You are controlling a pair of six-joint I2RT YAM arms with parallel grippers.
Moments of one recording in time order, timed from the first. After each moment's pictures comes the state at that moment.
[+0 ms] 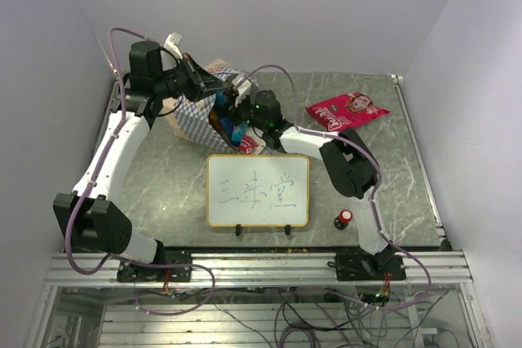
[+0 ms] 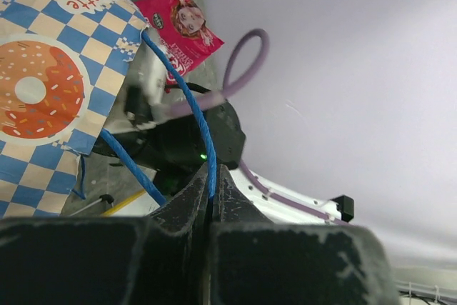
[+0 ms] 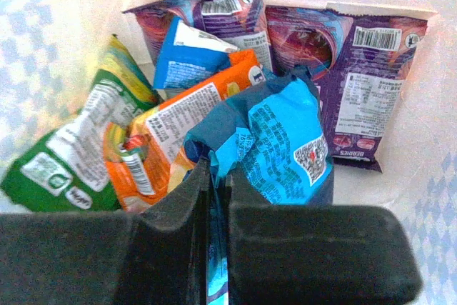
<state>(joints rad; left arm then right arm) -0.18 1.45 1.46 -0.34 0.71 -0.90 0.69 2.23 1.52 0.65 -0.27 -0.04</state>
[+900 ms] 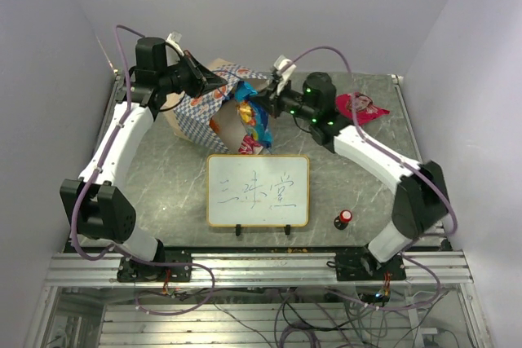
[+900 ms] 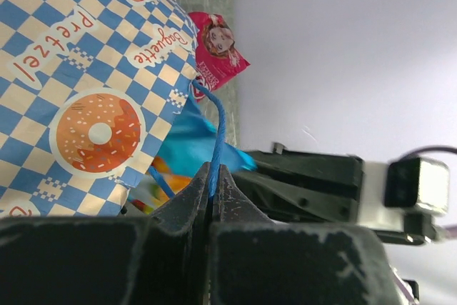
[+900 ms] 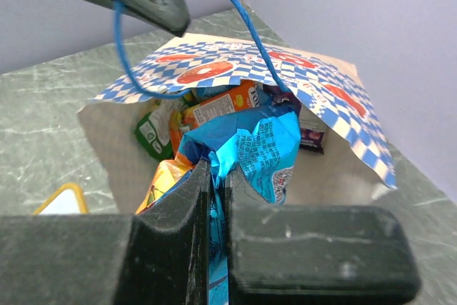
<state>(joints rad) -0.18 1.54 1.53 -0.39 0.61 -0.92 0.59 1.66 1.29 0.31 -0.43 -0.09</state>
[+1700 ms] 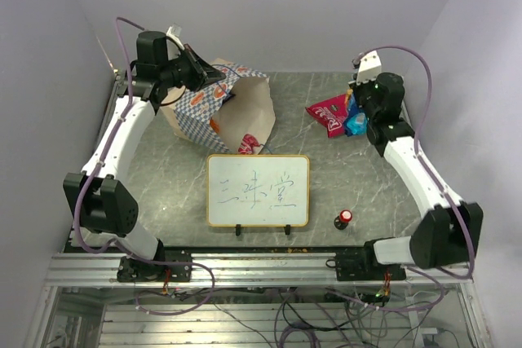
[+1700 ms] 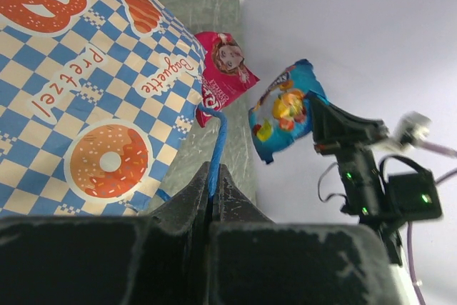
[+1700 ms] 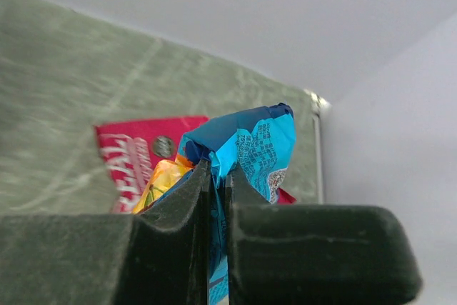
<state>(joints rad) -0.18 1.58 1.60 -0.40 0.57 -0.87 0.19 1.31 1.11 0.04 0.13 -0.35</state>
